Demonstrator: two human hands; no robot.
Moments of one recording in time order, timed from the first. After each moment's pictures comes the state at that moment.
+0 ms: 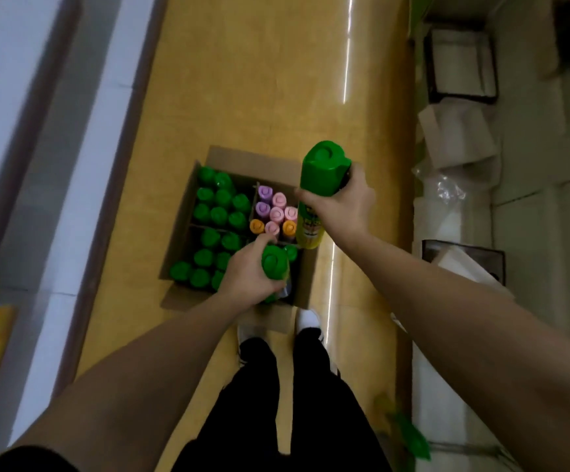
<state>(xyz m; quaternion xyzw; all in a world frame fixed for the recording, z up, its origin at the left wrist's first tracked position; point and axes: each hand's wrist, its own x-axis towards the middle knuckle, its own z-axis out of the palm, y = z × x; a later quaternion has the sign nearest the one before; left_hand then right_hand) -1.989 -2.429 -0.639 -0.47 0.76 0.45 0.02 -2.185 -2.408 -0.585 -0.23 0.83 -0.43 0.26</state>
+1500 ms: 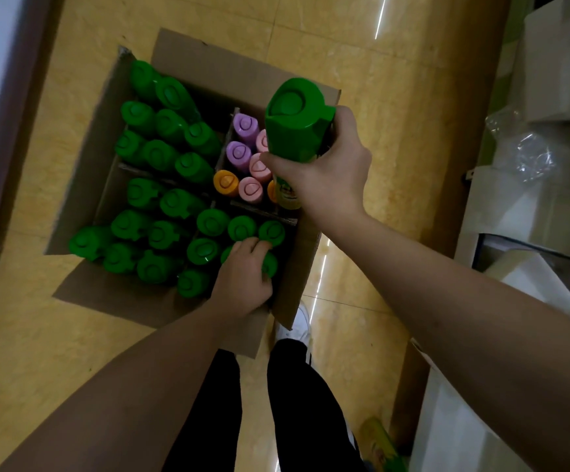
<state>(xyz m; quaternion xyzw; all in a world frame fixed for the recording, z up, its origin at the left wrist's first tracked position) -2.036 -2.404 -0.956 -0.48 0.80 0.36 0.07 -2.218 -2.454 -0.832 -0.31 0.77 -0.46 0.30</state>
